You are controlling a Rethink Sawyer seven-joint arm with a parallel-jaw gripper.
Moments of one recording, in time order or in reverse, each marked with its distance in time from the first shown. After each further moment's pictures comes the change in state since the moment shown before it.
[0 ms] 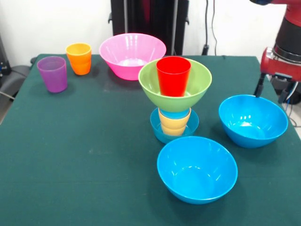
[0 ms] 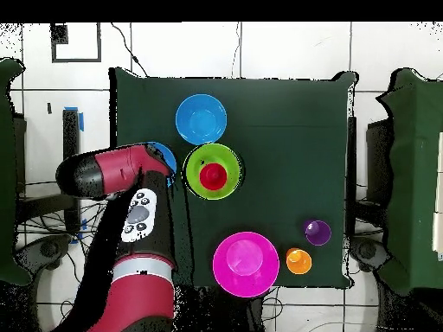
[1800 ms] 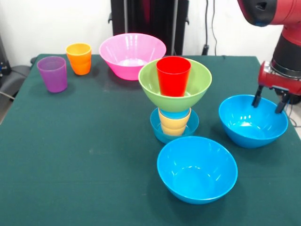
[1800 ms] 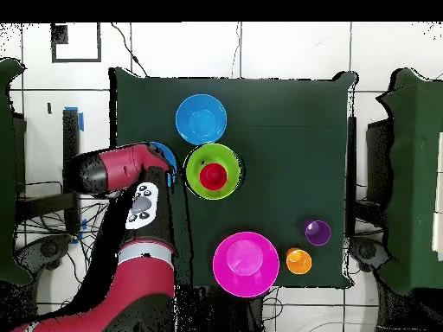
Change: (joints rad) arm -0.003 0.073 0.011 -0.047 0.000 0.000 0.000
